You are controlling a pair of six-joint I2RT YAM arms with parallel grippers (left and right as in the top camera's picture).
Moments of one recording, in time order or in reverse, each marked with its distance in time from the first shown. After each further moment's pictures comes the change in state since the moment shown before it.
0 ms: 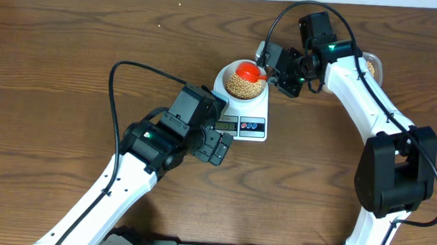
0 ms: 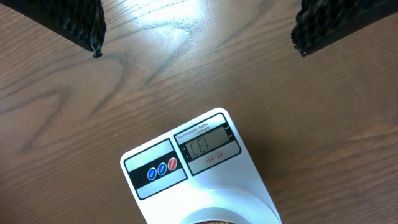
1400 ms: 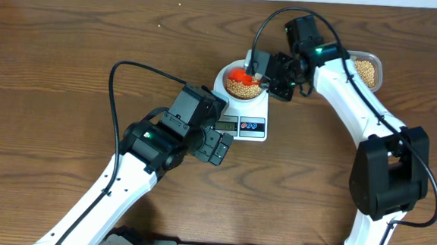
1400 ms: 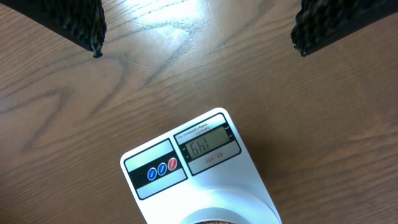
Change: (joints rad) left arm 0.000 0.000 0.000 0.000 0.000 0.000; right arm 0.070 0.000 -0.001 -0.023 0.057 -0.070
